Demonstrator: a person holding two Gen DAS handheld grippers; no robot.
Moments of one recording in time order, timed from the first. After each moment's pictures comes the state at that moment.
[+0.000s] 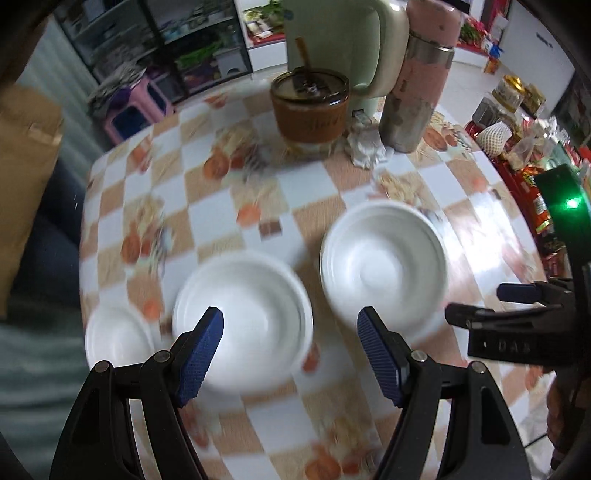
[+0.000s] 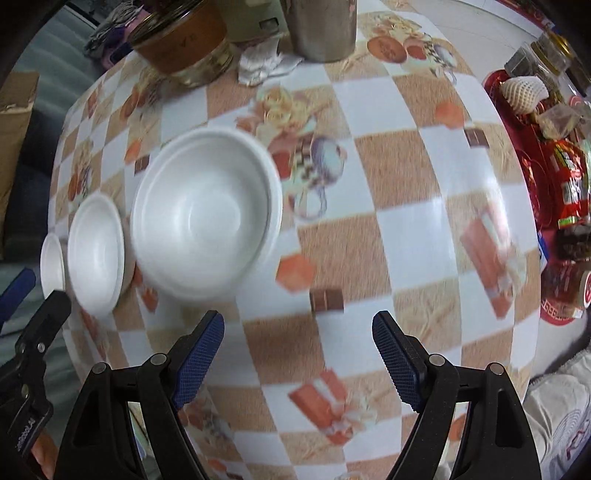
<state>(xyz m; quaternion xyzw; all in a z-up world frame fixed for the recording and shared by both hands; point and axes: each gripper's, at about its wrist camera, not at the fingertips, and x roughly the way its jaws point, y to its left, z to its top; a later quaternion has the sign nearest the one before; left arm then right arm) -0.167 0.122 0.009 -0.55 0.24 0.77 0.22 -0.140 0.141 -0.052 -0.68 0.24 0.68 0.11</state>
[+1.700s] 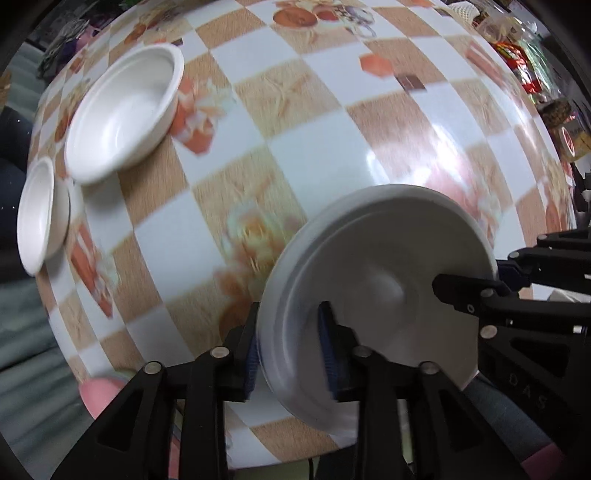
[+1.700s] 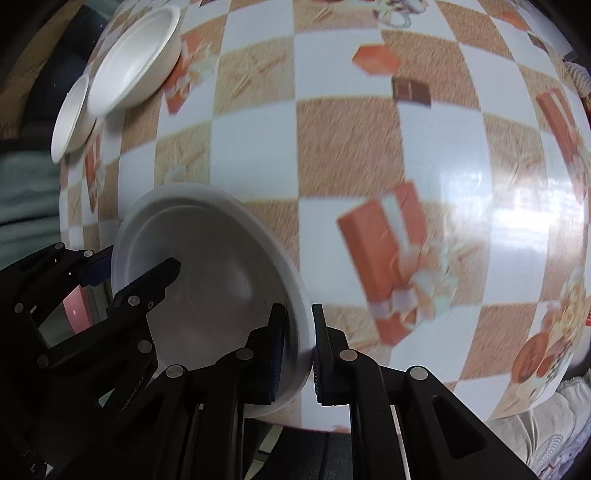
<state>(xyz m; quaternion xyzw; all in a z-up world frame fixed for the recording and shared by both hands) 0.003 0.051 -0.094 -0.67 0.30 0.64 0.23 0.015 0.056 -0.106 -0.75 0.21 0.63 -0.03</state>
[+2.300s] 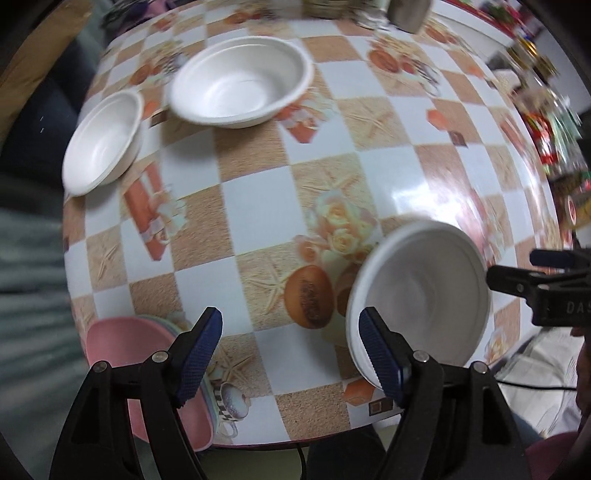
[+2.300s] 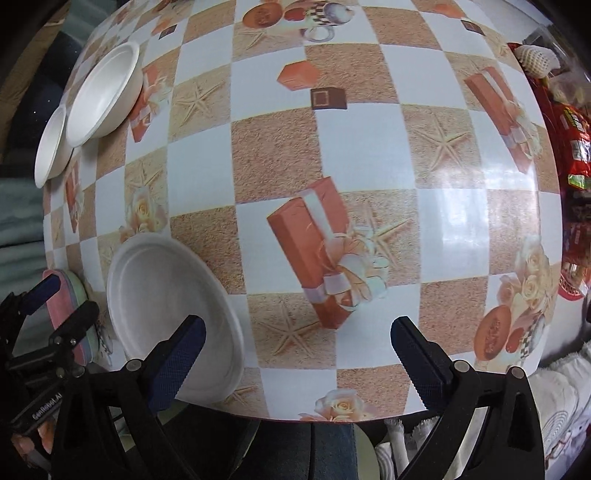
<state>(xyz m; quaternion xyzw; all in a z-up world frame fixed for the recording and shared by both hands) -0.028 -0.034 -0.050 -0.67 0.19 0.70 0.16 0.028 0.089 -0.096 -0.73 0.21 0.65 0.04</state>
